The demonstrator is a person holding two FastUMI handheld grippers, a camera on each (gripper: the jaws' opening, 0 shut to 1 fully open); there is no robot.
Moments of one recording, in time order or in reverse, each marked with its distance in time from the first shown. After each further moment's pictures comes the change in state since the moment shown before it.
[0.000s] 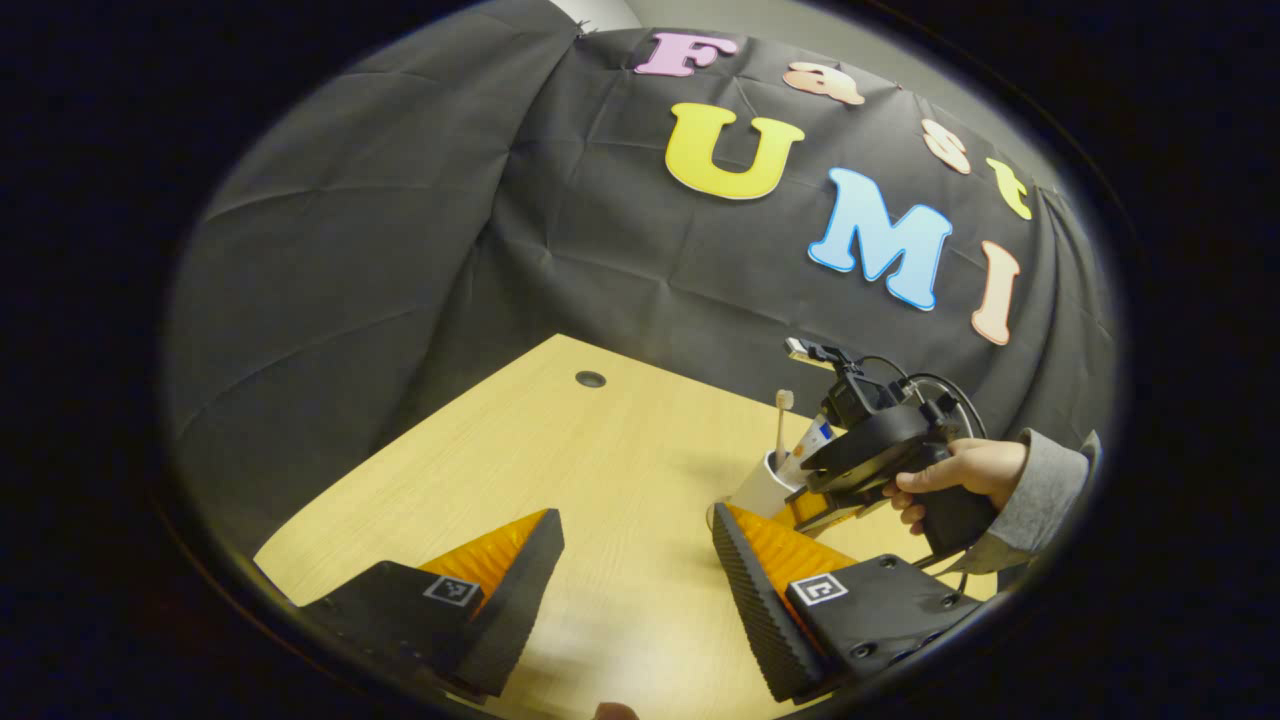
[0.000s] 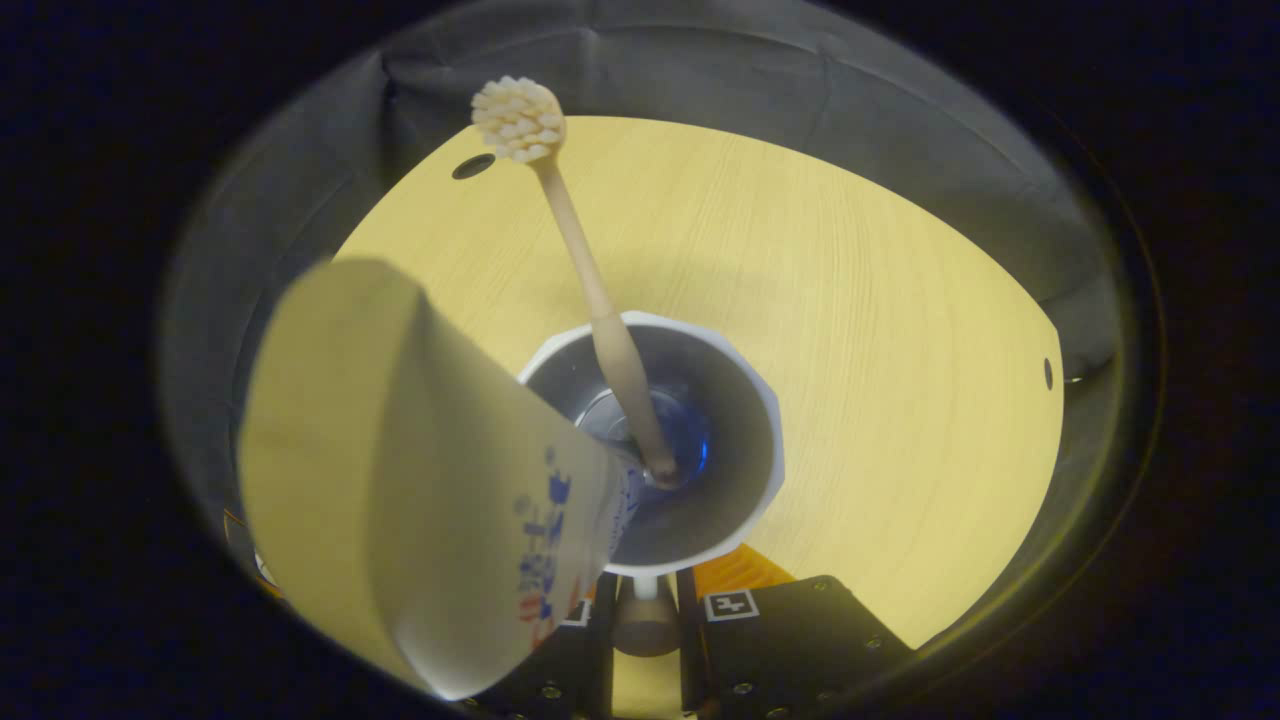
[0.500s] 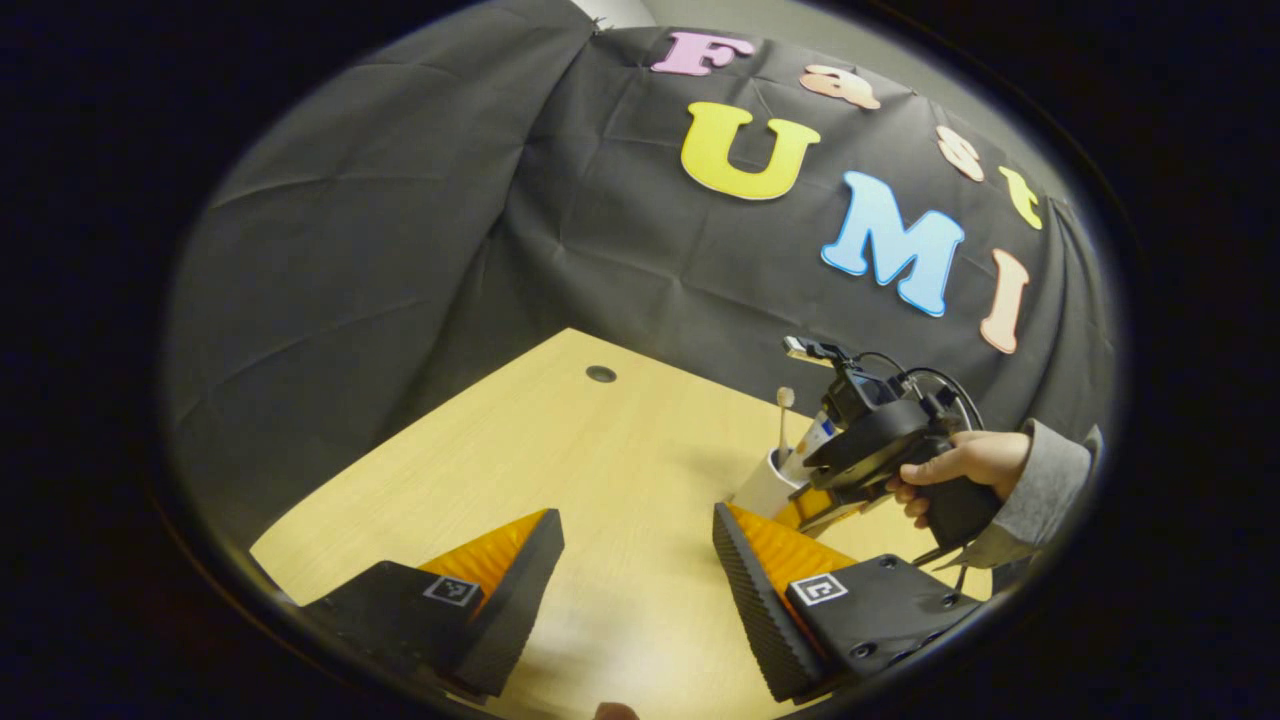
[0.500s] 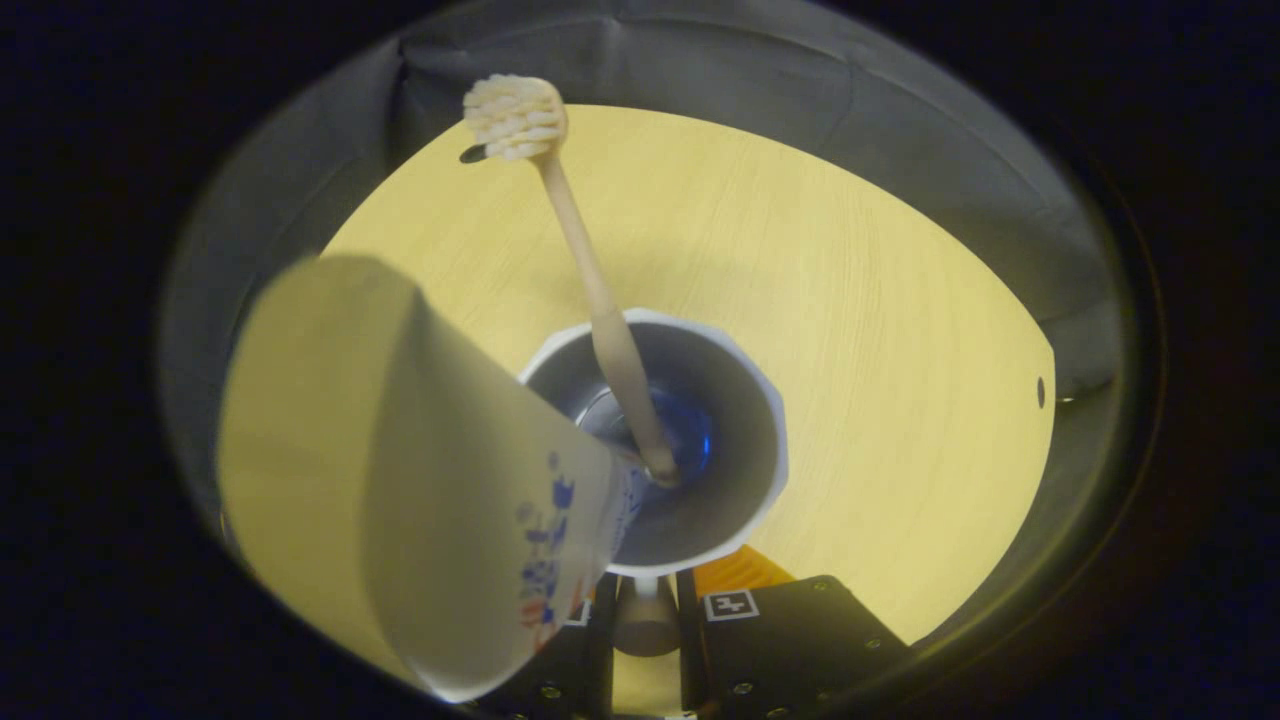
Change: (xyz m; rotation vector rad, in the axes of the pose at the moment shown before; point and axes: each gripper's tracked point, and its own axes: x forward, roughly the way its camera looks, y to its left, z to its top) left arm -0.002 0.011 -0.005 -0.035 0.011 0.020; right arm -0.001 0.000 0.000 -0.051 0.036 -0.016
